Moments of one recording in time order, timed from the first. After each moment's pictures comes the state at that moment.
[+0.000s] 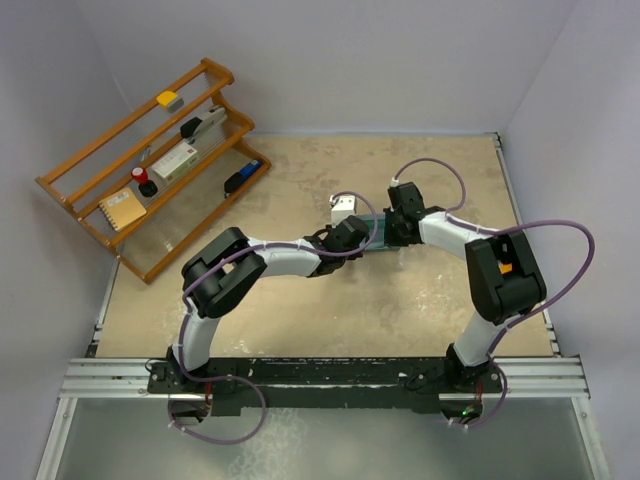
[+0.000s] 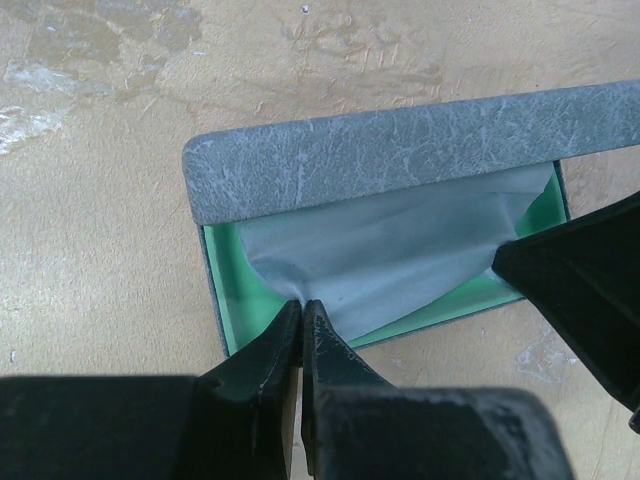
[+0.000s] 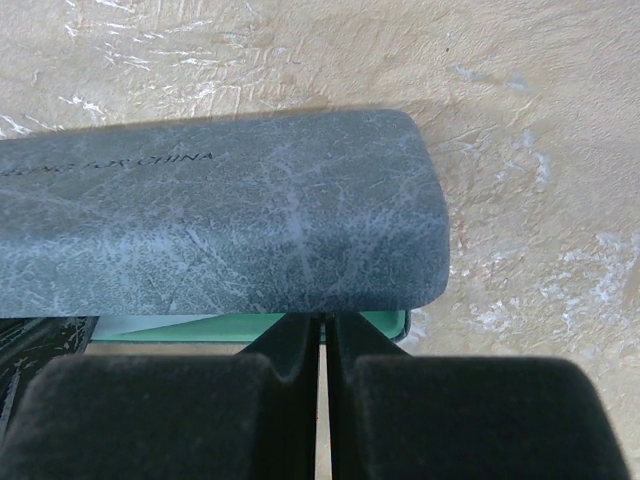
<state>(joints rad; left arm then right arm) -0.92 2.04 1.25 0.08 -0.45 -0.73 0.34 1.73 1.01 -0.31 0.12 0.34</state>
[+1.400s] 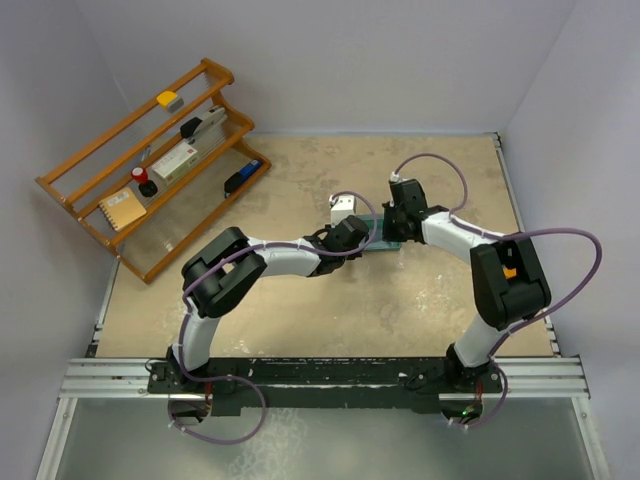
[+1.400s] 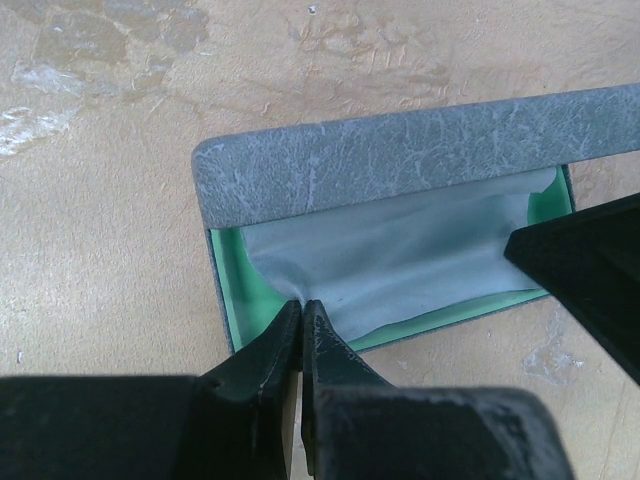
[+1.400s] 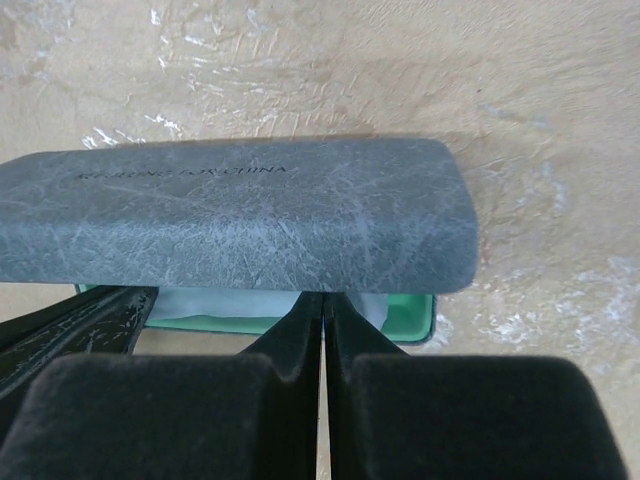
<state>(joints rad) -0.92 2.04 1.25 0.08 -0.45 -0.73 0.34 1.68 1.01 -0.27 0.07 0.33</state>
